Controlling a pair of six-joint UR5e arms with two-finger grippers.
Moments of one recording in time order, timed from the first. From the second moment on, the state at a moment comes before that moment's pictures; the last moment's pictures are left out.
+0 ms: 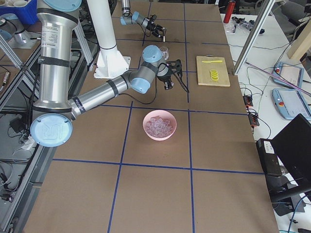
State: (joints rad) left arm -0.11 -1.44 -1.60 -3.03 -0.61 -0.96; right arm 1.02 -1.68 2.14 -0.99 2.17 0.97
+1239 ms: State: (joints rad) left arm -0.11 -1.19 -1.91 -2.82 -0.97 -0.97; right arm 1.01 -1.63 2.15 -0.95 2.23 1.07
